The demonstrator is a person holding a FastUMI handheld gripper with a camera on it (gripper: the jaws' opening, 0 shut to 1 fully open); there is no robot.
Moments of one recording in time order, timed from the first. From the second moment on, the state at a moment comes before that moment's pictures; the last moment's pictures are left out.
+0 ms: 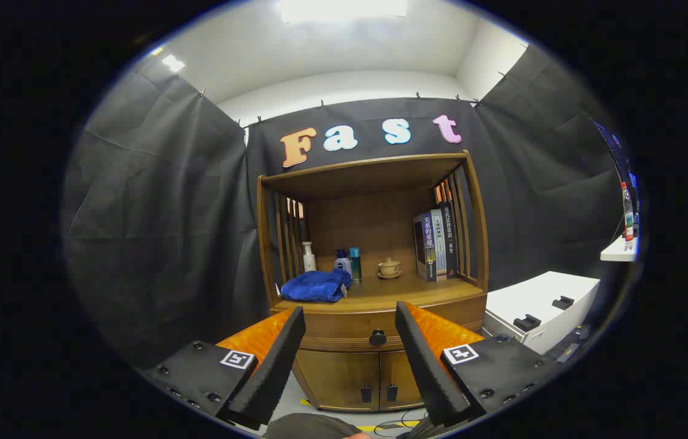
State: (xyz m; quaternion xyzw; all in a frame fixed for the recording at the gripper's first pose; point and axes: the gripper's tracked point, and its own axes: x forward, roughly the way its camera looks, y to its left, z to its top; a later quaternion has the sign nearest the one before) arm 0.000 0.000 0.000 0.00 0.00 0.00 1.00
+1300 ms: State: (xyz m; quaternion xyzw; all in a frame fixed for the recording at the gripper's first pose) arm 0.038 -0.016 0.010 0.01 0.00 -0.01 1.00
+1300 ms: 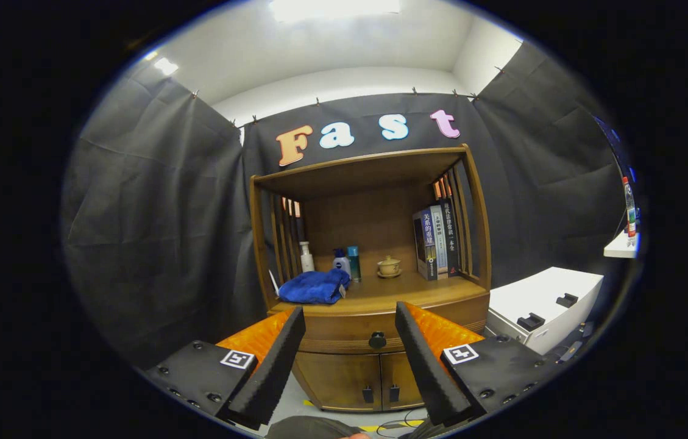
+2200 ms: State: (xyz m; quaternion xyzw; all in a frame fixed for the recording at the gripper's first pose) arm 0.254 -0.071 -0.176 -0.03 0.07 -0.04 1.00
